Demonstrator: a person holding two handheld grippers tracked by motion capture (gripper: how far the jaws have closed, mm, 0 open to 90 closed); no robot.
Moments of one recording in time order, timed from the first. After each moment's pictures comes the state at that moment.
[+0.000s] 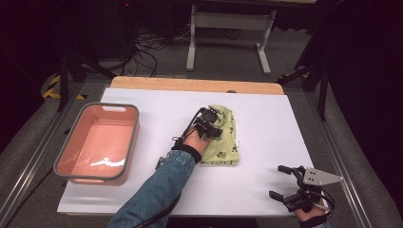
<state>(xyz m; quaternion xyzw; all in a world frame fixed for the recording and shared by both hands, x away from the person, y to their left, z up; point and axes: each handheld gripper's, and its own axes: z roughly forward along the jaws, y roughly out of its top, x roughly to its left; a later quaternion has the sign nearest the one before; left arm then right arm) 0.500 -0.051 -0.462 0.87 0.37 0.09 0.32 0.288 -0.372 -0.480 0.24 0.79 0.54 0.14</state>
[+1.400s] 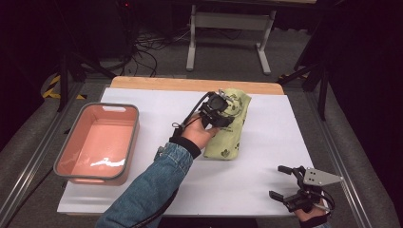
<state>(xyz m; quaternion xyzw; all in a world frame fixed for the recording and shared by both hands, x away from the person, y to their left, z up) 0.457 -0.050 -0.353 0.87 0.28 0.10 0.39 0.287 -0.372 -0.480 0.24 0.79 0.54 0.14</state>
